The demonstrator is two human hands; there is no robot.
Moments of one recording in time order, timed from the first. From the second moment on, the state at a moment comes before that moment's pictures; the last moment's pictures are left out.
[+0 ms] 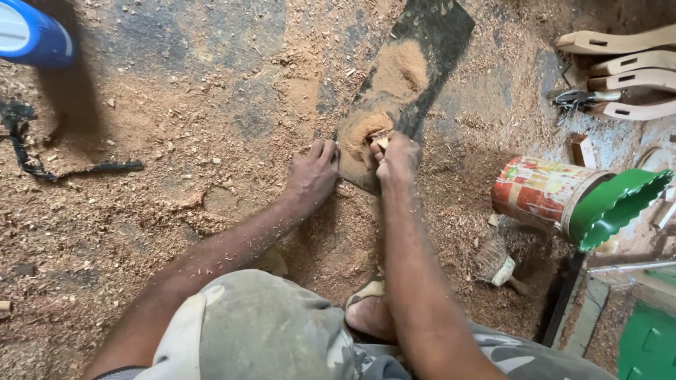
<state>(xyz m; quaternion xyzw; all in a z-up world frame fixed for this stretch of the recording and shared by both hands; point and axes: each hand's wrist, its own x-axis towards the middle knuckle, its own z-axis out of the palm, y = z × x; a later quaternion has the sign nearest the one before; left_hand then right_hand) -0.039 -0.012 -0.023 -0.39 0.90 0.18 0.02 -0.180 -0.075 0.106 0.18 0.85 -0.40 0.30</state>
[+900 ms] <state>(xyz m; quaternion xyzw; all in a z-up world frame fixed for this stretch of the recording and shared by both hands) -0.038 -0.017 -0.017 -0.35 0.93 0.07 0.07 -0.246 -0.042 0.083 -0.75 0.66 -0.05 0.05</state>
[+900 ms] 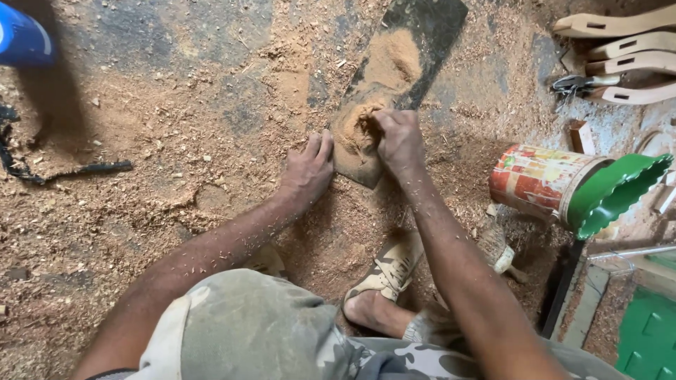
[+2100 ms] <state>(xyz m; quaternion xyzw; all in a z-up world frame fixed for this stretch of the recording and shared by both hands) -0.039 -0.025 -0.001 -0.25 0.96 0.04 0.11 -0.257 0.009 0.062 -0.70 0.69 0.08 0.14</state>
